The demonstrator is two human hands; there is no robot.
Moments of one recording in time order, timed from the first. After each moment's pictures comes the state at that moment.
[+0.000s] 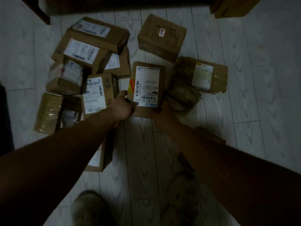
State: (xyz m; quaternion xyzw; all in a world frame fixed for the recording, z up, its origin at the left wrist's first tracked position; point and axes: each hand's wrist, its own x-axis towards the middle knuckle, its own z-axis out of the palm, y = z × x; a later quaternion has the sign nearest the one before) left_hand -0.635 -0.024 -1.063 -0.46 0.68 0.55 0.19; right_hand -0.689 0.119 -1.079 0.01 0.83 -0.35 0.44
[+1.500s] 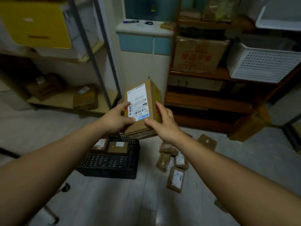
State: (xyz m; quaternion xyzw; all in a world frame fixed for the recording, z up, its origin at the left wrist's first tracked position) left_hand -0.179 -0.263 -0.327 -0.39 0.77 0.50 -0.07; right_hand -0.313 -0.115 -0.345 -0.36 0.74 -0.47 0.32
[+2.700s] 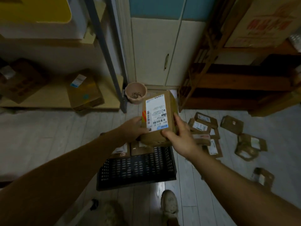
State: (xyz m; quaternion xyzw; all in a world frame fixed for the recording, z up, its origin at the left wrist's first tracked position) left_hand -0.153 -0.604 -0.492 -0.36 0.71 0.58 0.17; right_hand -0.240 -0.423 -0.491 -0.17 0.82 -0.43 0.33
